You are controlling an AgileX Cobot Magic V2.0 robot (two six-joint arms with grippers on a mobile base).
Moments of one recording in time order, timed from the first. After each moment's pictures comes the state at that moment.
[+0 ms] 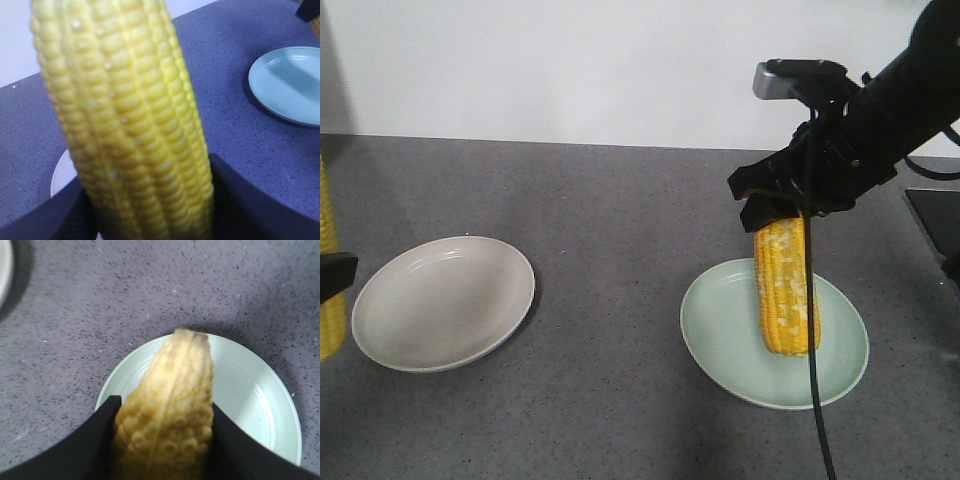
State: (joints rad) left arm -0.41 0.74 -0.92 -0.03 0.78 0.14; right arm 0.25 1.66 -1.57 0.25 1.17 -0.14
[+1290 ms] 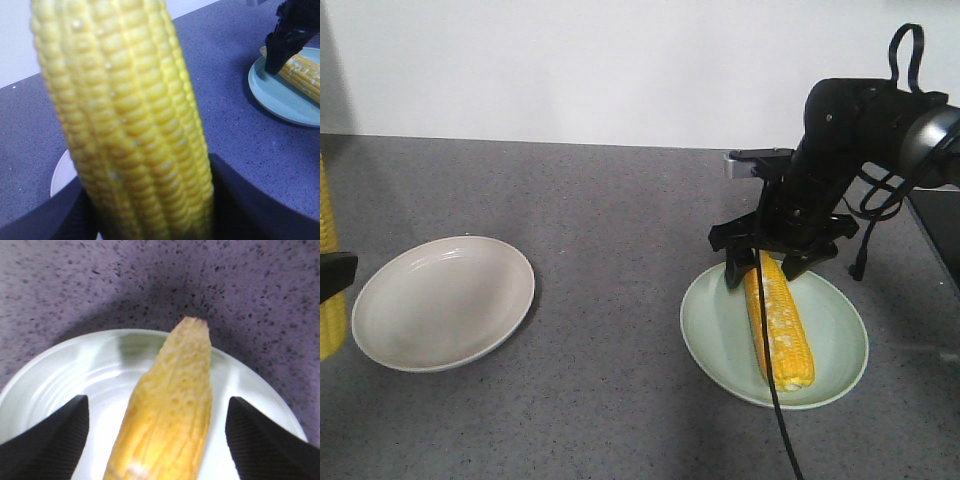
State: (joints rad) left arm -0.41 0.74 -0.92 -0.03 0.78 0.14; right arm 0.25 1.94 -1.63 0.14 1.21 -0.02
